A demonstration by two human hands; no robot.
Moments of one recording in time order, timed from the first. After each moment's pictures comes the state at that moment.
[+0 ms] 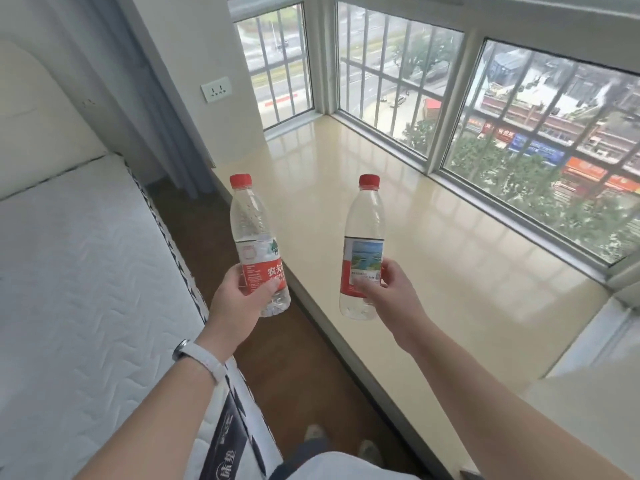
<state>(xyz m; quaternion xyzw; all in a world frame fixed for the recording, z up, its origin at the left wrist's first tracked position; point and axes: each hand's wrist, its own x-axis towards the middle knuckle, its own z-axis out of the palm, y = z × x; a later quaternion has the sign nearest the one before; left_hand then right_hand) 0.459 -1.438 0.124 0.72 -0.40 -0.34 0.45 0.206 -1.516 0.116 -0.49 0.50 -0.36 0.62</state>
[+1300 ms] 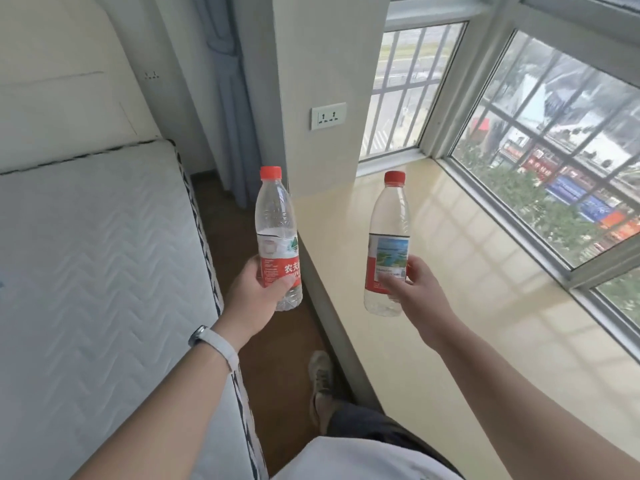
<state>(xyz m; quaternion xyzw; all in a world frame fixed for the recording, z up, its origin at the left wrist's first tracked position) 0.844 -1.717 0.088 0.75 -0.33 -0.33 0.47 0.597 -1.845 0.110 -0.59 0.49 -0.26 0.58</state>
